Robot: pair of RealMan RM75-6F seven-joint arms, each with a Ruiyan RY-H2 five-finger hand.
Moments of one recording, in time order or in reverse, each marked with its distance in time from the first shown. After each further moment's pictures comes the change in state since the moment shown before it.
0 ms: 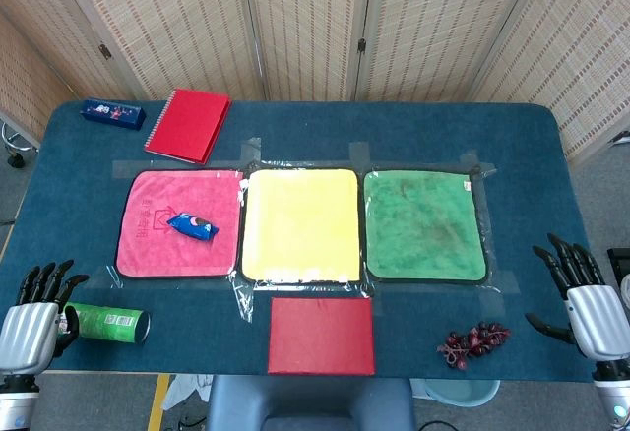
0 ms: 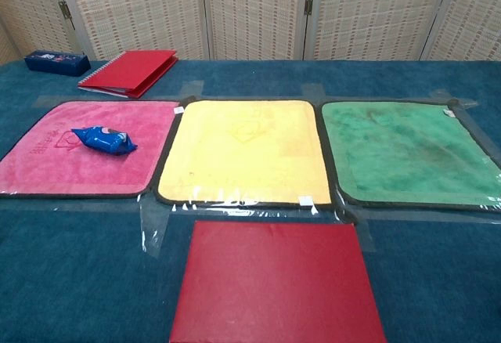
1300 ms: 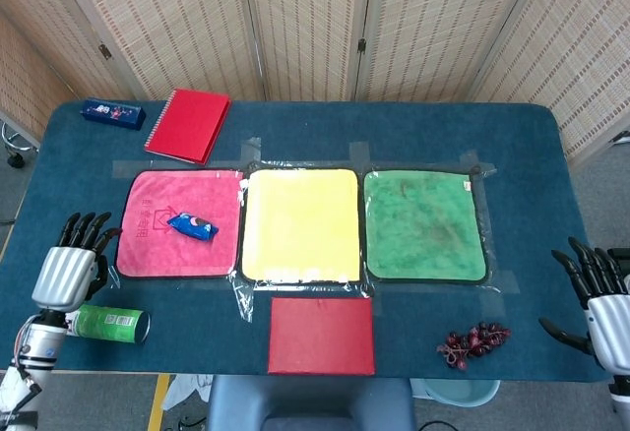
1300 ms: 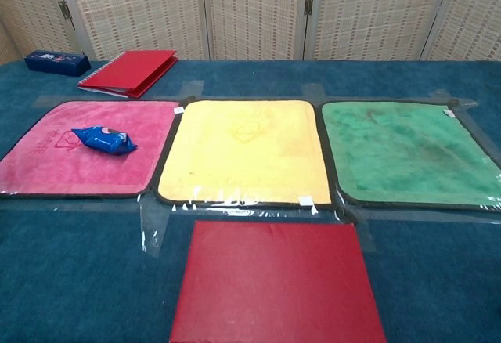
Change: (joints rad) left arm -0.245 -0.114 -0.119 0.325 0.011 -0.208 -0.114; right arm -0.051 0.027 -0.006 -0.006 -0.029 0.097 0.013
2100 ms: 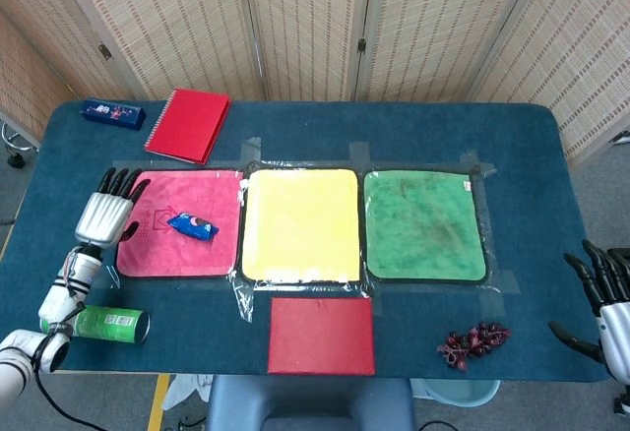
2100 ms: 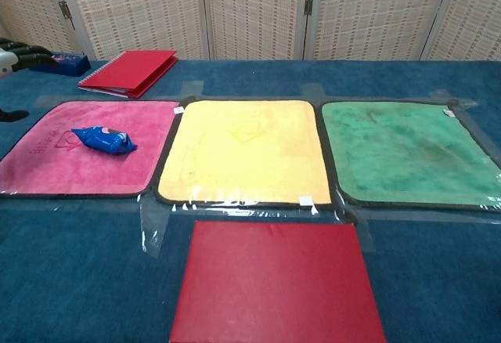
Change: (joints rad) left arm -0.310 -0.297 -0.007 0.677 -0.004 -0.276 -0.135; right arm -0.034 0.039 0.000 -0.059 -0.014 0.043 -0.055
